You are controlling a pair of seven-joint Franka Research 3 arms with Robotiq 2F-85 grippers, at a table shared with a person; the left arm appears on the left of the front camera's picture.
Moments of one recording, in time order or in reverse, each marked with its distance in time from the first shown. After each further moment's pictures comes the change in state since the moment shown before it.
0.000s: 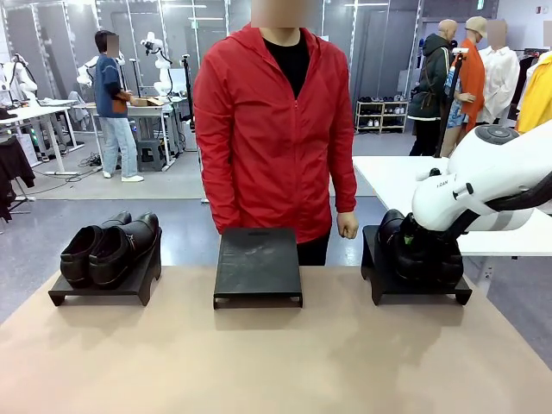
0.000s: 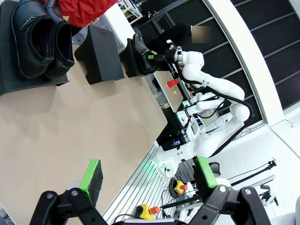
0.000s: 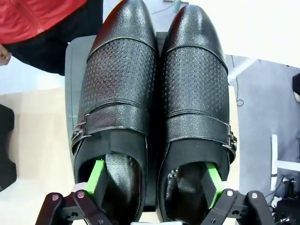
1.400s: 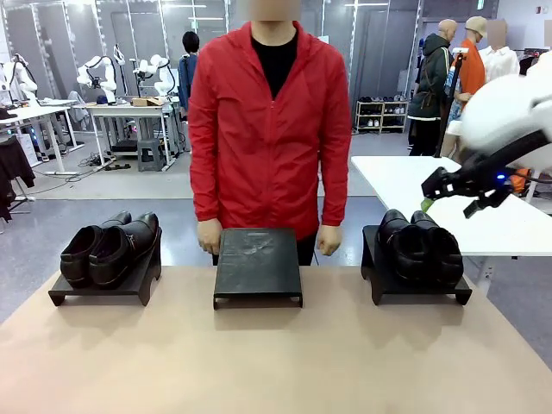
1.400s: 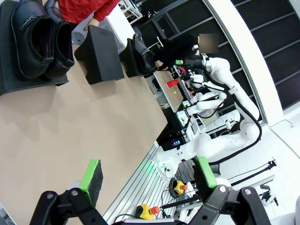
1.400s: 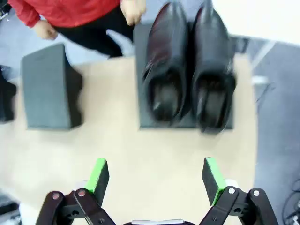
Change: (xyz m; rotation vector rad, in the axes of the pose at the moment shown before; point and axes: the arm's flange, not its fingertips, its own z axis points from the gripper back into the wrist) left arm 0.000 0.000 0.000 0.000 0.000 0.000; right arm -0.039 -0.018 0.176 0.281 0.062 -0.077
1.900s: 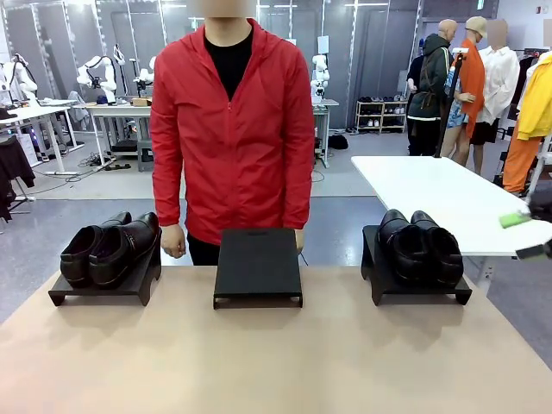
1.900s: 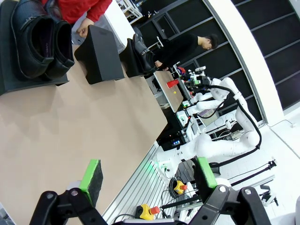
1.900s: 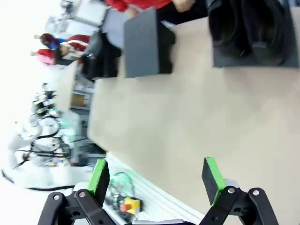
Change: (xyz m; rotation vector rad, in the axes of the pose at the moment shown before) left arm 0.000 0.000 0.000 0.000 -0.001 0.000; right arm -0.121 -0.125 0.048 0.659 0.027 -0.125
